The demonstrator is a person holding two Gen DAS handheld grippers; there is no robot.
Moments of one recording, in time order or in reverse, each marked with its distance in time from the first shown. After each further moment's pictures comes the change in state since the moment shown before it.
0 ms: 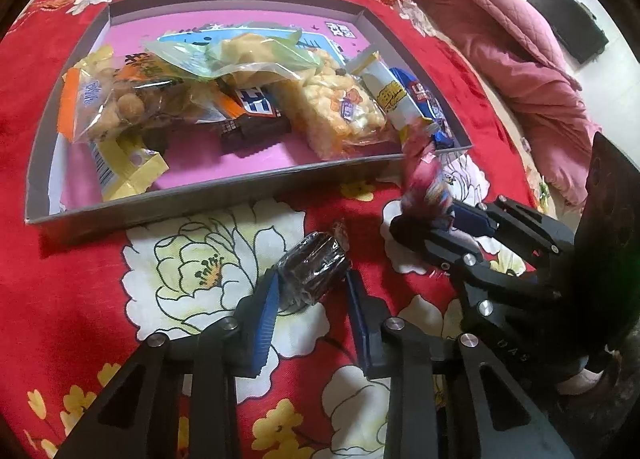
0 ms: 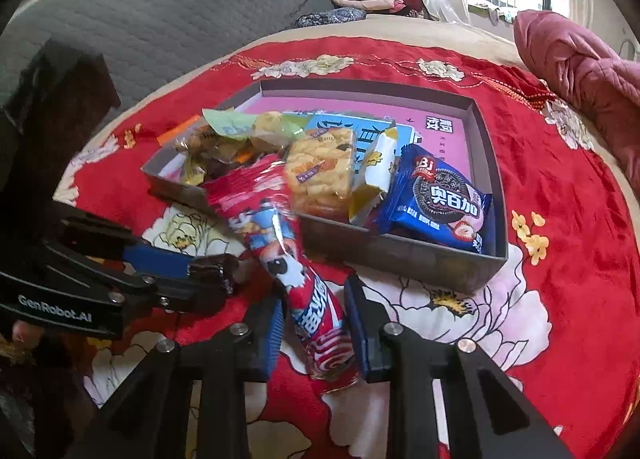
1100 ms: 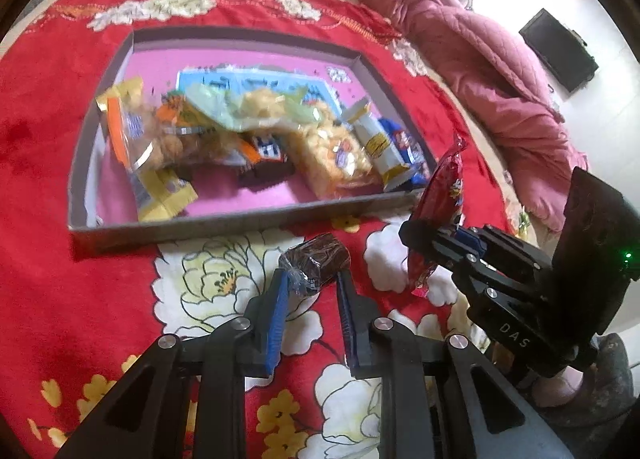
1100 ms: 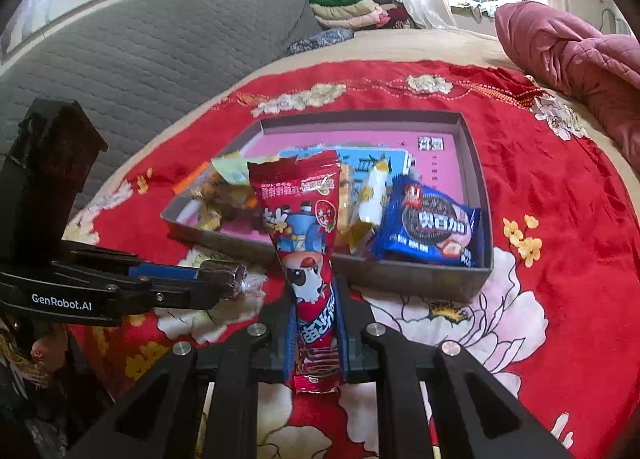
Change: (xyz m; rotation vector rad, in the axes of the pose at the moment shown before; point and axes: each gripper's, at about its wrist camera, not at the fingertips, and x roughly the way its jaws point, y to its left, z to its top) left arm -0.041 0.006 0.001 -0.031 -0.115 -0.042; right arm -0.024 -0.008 0.009 0.103 -0.095 0.056
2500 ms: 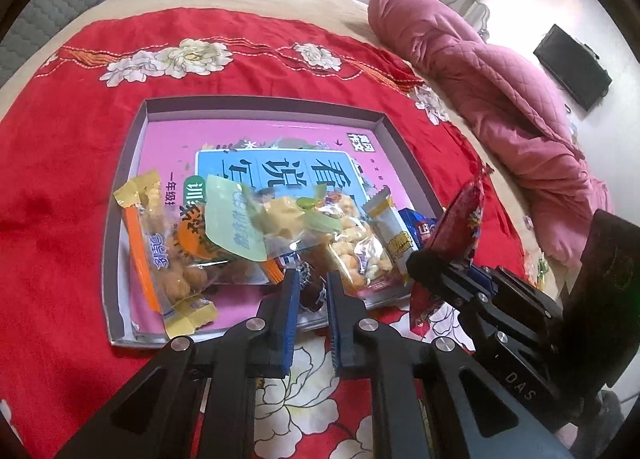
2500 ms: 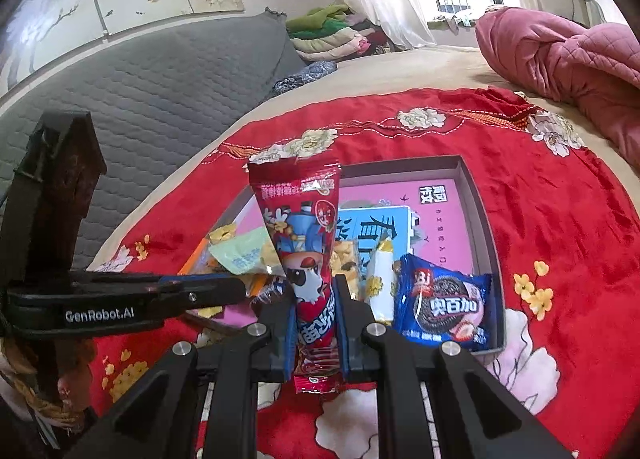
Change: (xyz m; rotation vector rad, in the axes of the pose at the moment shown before) left arm -0.006 0.001 0.056 -0.007 -0.105 0.094; right arm 0.012 0.002 0.043 0.102 -0.120 0.000
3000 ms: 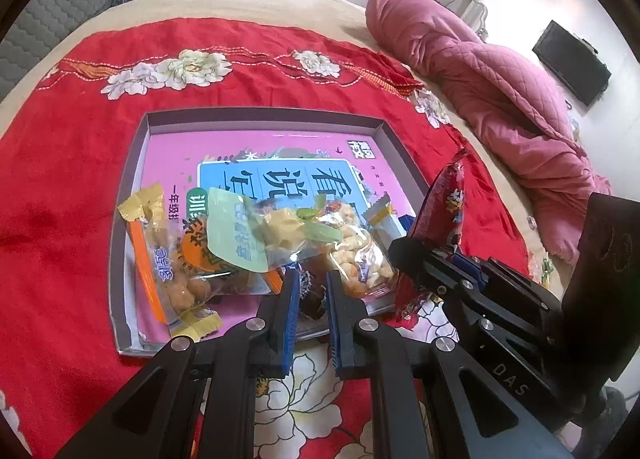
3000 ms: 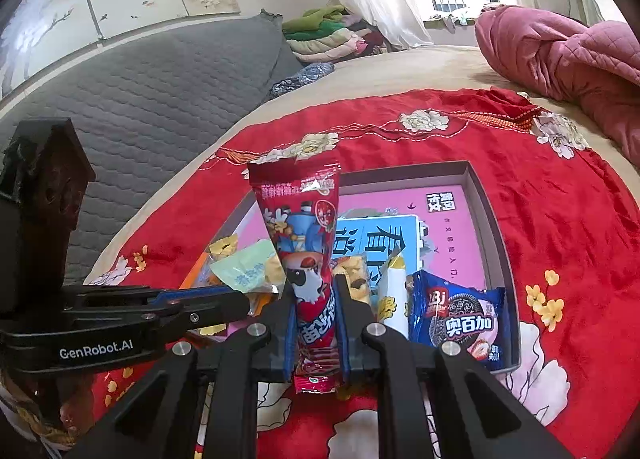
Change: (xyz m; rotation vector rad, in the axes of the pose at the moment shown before) left arm -0.004 -0.004 0.005 0.023 -0.021 0.021; right arm 0.012 0.005 0.011 0.016 -0.001 -0.014
